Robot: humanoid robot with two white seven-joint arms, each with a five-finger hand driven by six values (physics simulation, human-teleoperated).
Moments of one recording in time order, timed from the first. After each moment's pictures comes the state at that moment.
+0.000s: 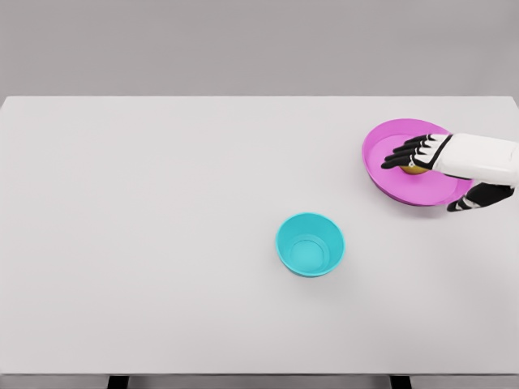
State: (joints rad) left arm 0.04 0.00 -0.27 -0.10 0.49 0.08 -0.08; right arm -0.52 -1.17 0.56 -1.68 0.02 -0.59 0.51
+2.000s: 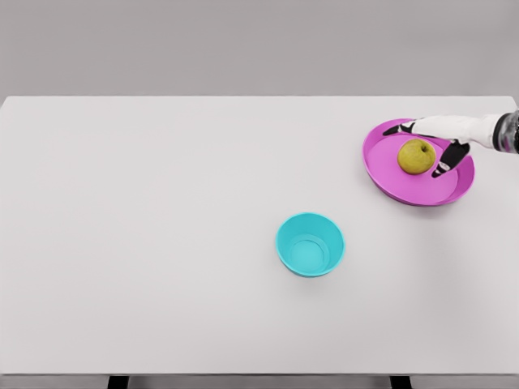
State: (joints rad) left arm 0.04 0.00 -0.27 -0.10 0.49 0.08 -0.08; right arm -0.95 -0.66 0.81 -0.74 0.28 -0.61 0.61
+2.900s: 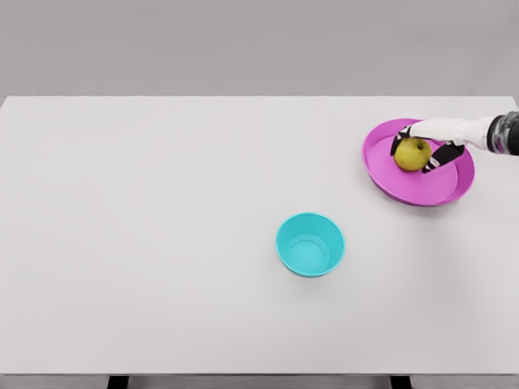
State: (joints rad) left arm 0.04 0.00 -0.27 -0.10 0.49 0.08 -0.08; right arm -0.96 -0.62 0.81 -0.68 0.32 -0.61 0.61
